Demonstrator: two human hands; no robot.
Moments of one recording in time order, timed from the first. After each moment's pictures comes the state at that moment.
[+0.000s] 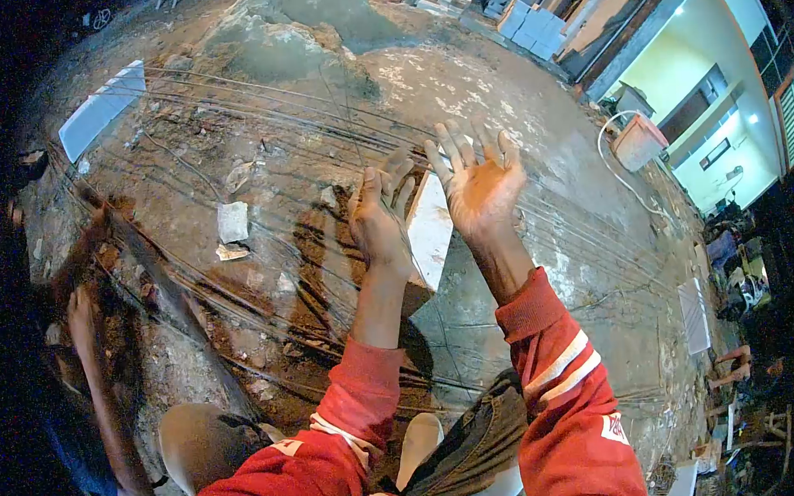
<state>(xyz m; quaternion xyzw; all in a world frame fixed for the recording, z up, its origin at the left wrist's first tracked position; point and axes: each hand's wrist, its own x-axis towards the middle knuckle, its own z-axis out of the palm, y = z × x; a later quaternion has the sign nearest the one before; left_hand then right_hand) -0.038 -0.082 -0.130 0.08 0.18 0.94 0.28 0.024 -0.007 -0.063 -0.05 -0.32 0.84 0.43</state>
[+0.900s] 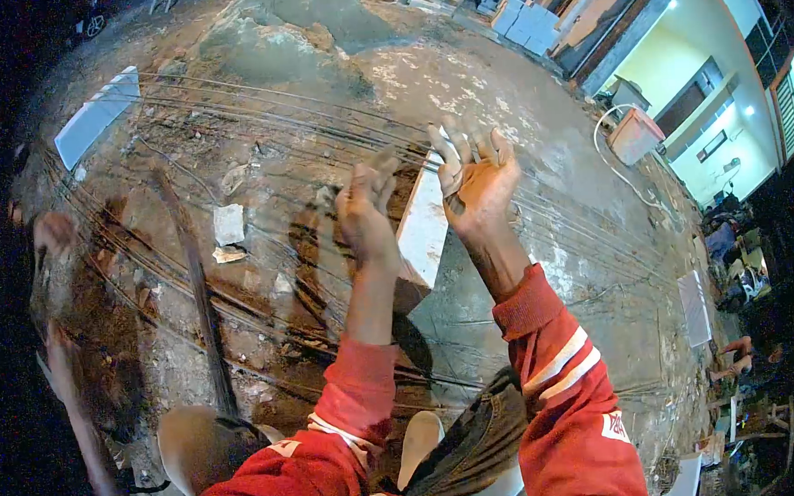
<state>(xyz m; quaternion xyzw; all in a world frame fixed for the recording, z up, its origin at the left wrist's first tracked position) -0.044 -0.085 -0.130 0.12 0.21 0.94 0.24 0.031 -0.002 -0.065 -0.09 -0.35 0.83 0.42</state>
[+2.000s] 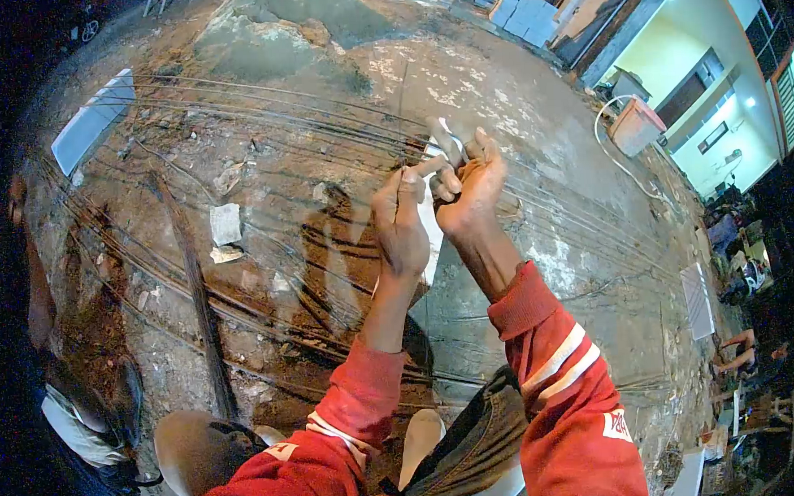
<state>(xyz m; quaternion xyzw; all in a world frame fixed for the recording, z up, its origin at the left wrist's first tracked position) -0.014 -0.079 -0.129 0.31 0.39 0.86 0.13 0.031 -0.006 -0.070 -0.20 -0.37 0.81 0.41</state>
